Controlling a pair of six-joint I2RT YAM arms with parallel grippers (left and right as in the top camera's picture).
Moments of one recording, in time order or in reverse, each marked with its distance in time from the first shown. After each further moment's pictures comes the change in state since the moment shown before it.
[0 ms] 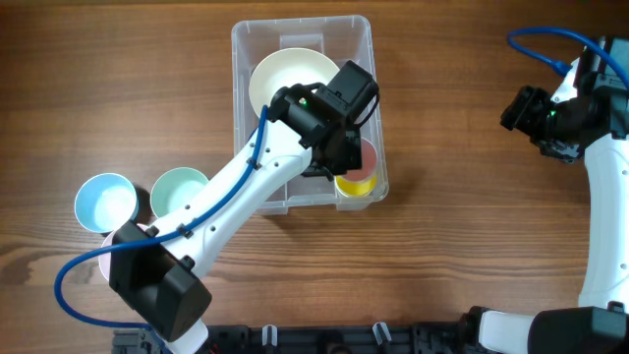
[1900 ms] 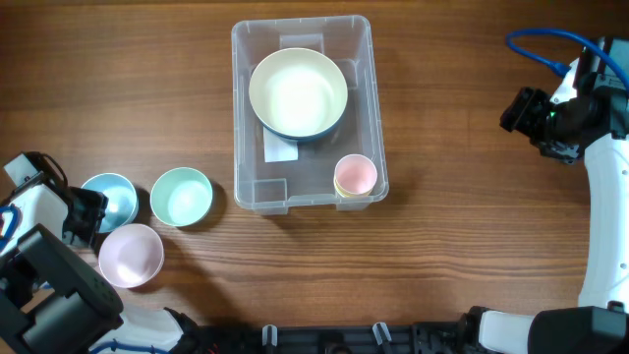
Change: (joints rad) left arm 1.410 -0.110 -0.772 0.601 -0.143 0.040; right arm 0.000 0.000 -0.001 -0.008 0.000 -0.007
